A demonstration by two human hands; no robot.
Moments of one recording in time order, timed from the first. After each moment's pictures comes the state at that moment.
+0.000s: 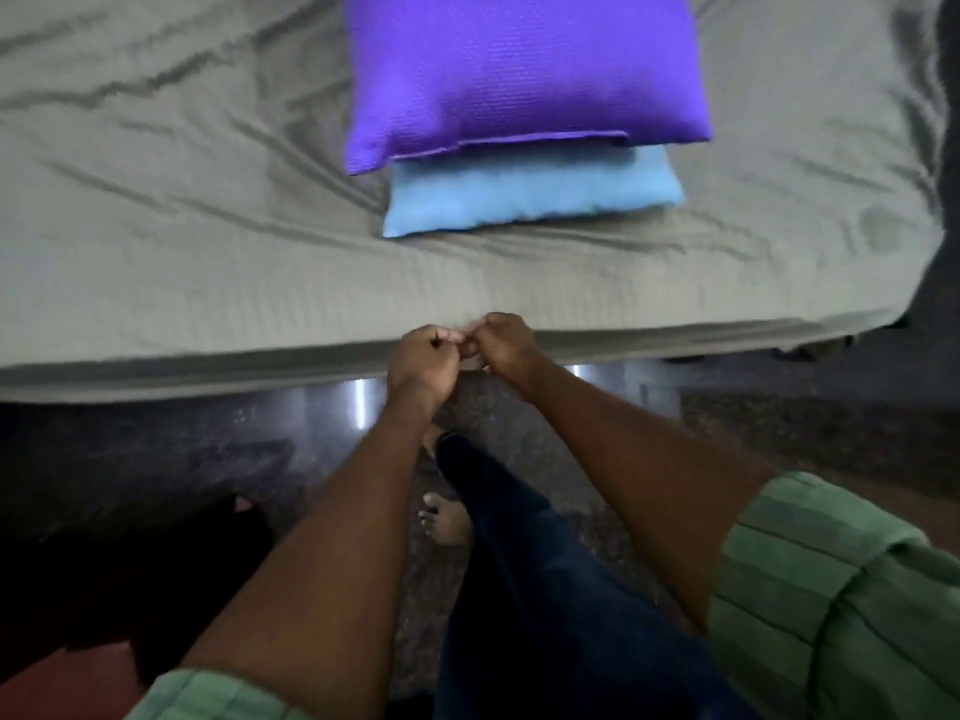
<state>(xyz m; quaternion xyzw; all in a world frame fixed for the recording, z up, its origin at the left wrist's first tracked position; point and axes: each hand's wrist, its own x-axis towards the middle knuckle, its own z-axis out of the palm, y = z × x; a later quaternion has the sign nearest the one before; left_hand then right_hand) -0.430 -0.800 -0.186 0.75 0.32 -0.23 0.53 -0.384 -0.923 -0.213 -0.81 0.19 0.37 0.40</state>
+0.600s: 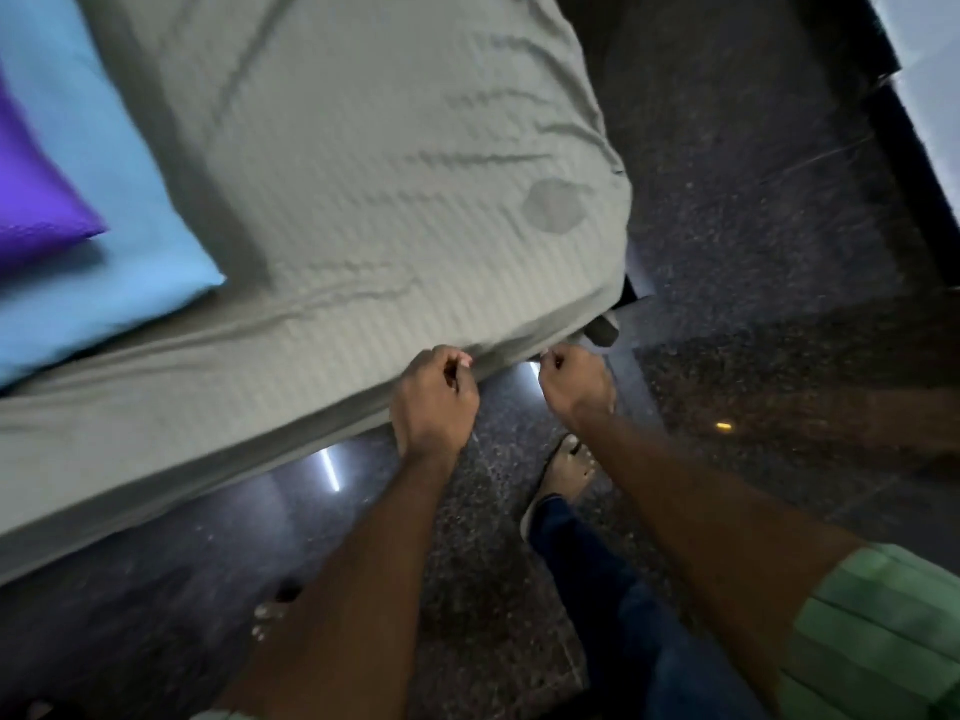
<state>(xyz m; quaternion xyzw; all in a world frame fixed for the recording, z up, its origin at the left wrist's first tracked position) -0.384 -1.329 -0.214 0.91 0.06 -0.12 0.40 -0.399 -1.514 -0.221 -0.88 0.37 0.19 0.24</state>
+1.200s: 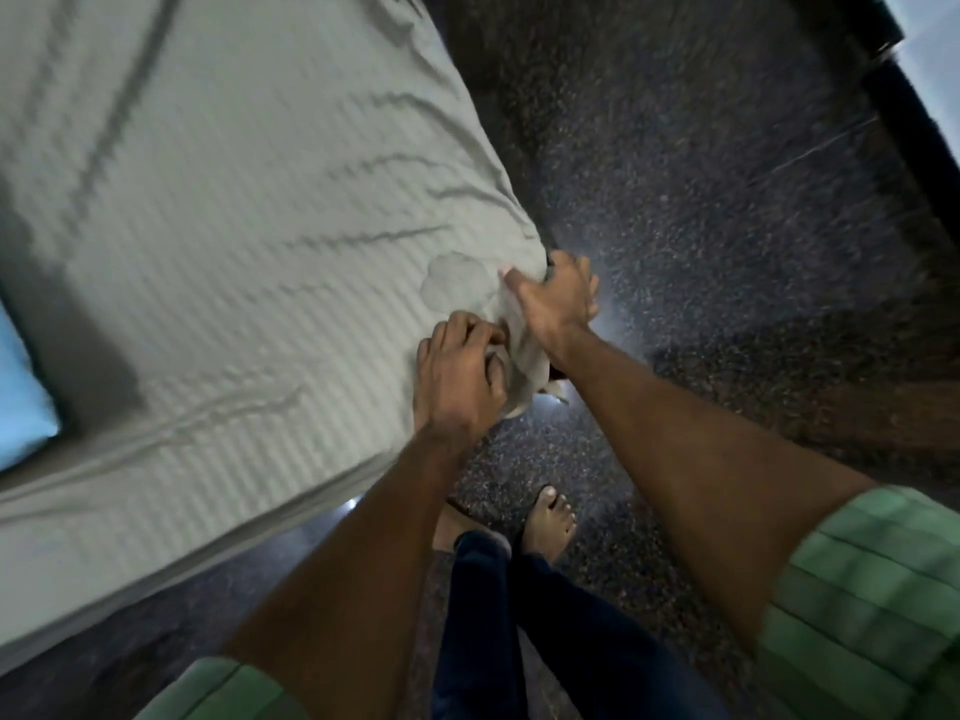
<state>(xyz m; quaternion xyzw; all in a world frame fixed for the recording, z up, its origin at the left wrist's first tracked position) -0.281 -1.547 -0.244 0.95 -0.18 -0.12 0.23 -0.235 -1.701 -0.255 -0.82 0.41 0.07 0.40</state>
